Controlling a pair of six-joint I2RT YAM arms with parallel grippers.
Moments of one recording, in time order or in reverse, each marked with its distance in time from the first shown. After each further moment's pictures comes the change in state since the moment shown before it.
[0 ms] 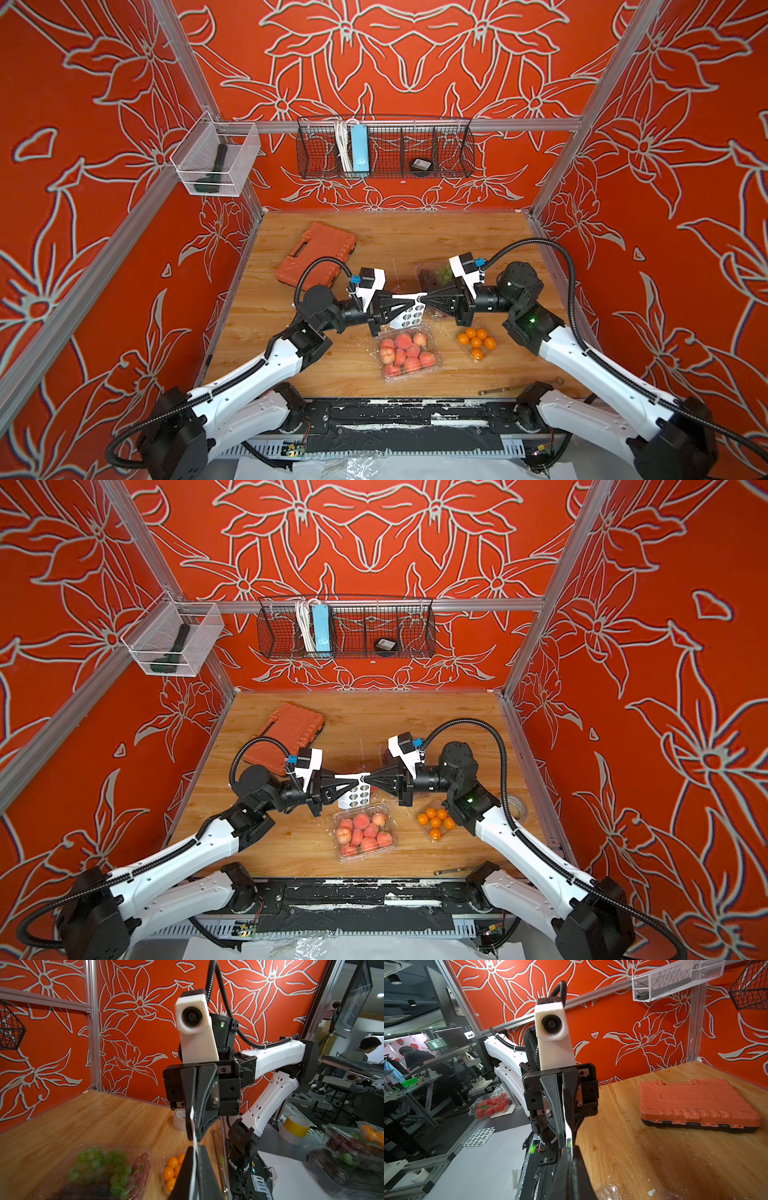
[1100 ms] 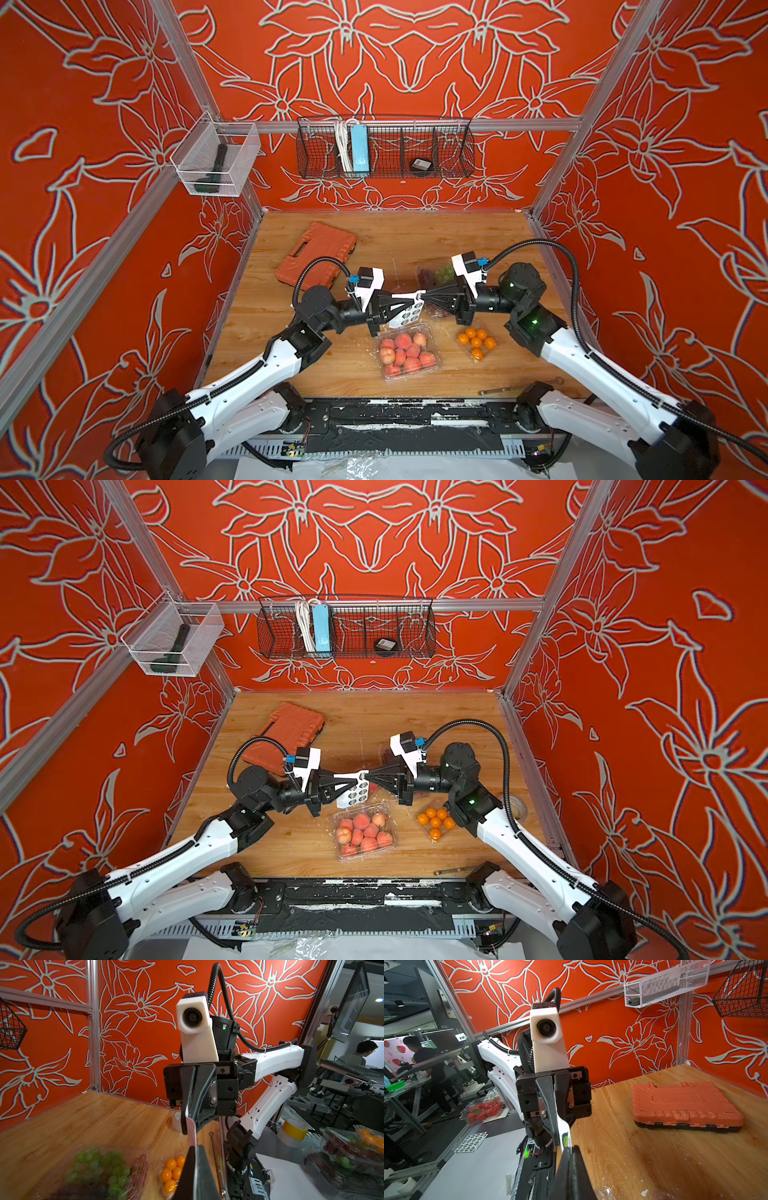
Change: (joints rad) left arm 0.000 -0.013 -0.003 0.002 -0.002 -0.022; right arm 0.000 -0.014 0.000 -0.002 0.043 -0.002
